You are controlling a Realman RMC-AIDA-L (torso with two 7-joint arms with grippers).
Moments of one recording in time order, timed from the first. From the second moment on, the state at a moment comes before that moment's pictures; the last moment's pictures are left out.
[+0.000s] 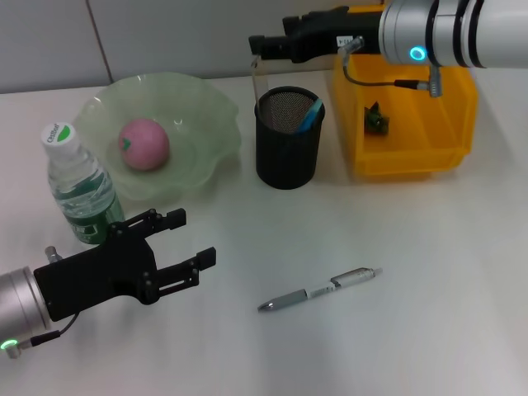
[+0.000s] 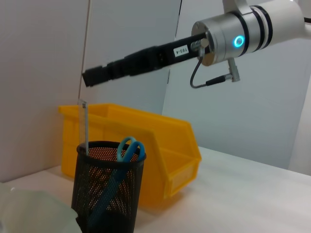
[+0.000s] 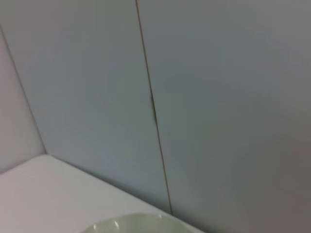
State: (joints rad) left arm -0.37 -1.99 1.50 0.43 1.09 1.33 -0.98; right arm 0.73 2.08 -1.18 -0.92 -1.94 -0.86 2.04
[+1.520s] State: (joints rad) left arm -0.43 -2.01 1.49 0.68 1.41 1.34 -1.32; right arm 0.46 1.97 -0.90 -0.88 -1.97 -1.73 1.66
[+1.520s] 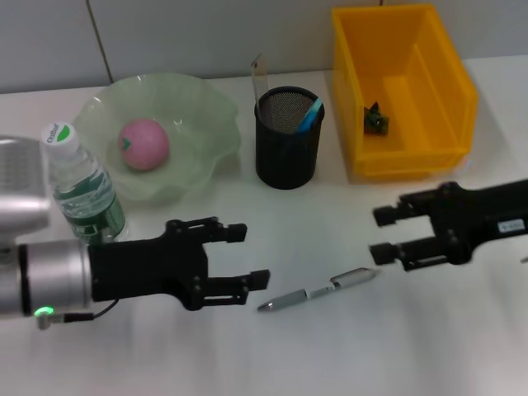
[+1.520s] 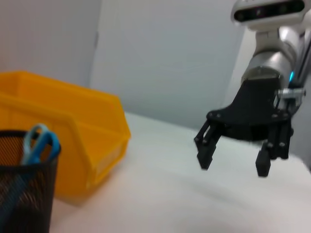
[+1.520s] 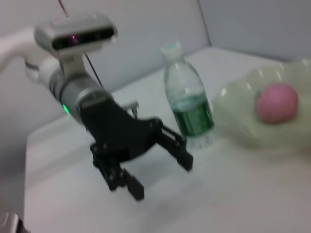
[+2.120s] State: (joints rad) left arm -0.64 -2.07 1.53 0.98 2.09 1.30 -1.93; right arm 0.45 1.95 -0.81 -0.94 -2.11 -1.79 1.62
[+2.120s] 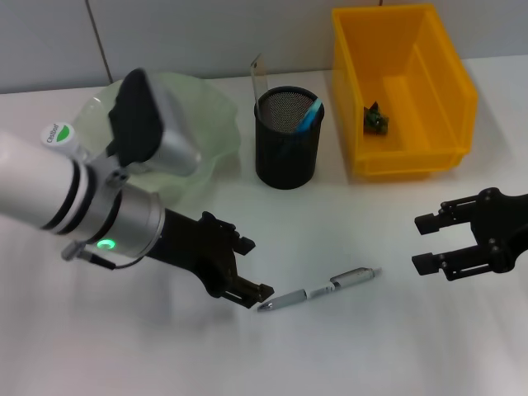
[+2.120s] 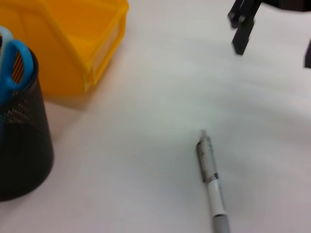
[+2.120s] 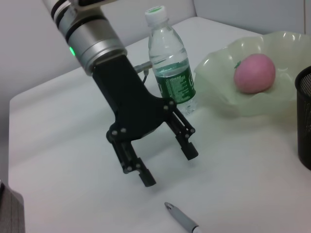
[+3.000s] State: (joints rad) left arm -0.88 -2.08 1.77 1.03 2.31 1.34 -2.40; right arm 0.52 1.95 -0.81 -0.98 -2.24 -1.80 1.63
